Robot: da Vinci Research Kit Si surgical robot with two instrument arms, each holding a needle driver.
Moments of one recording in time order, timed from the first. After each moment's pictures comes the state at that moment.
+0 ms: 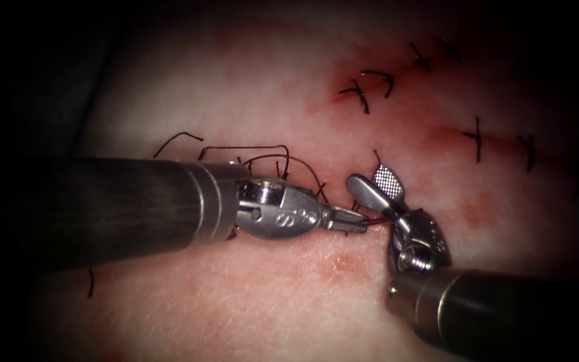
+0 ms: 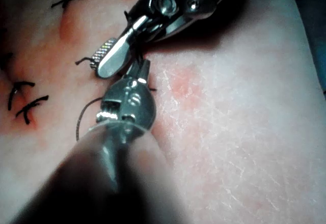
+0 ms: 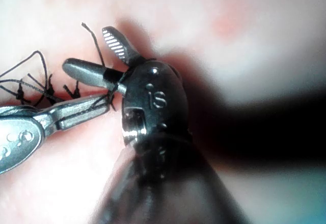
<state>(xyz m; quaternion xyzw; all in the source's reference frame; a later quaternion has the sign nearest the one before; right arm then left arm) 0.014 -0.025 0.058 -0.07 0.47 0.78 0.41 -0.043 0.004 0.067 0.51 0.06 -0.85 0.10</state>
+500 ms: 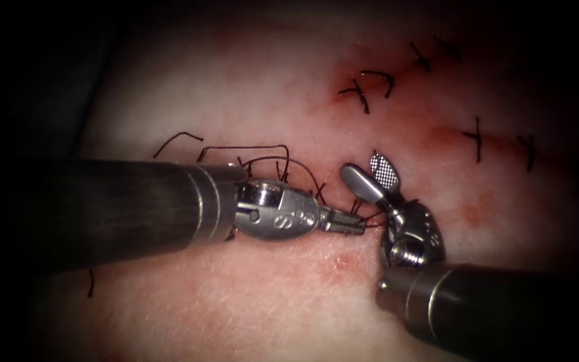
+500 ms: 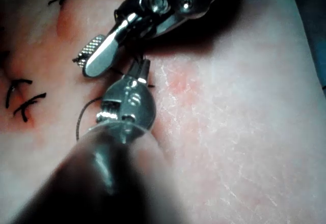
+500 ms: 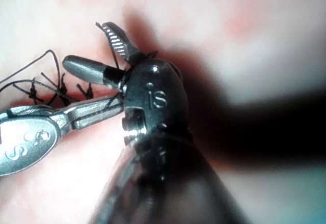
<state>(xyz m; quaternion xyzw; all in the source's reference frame) 0.015 -0.024 0.058 -0.07 0.49 0.76 0.42 -0.043 0.004 0.067 0.51 0.06 -0.85 0.10</state>
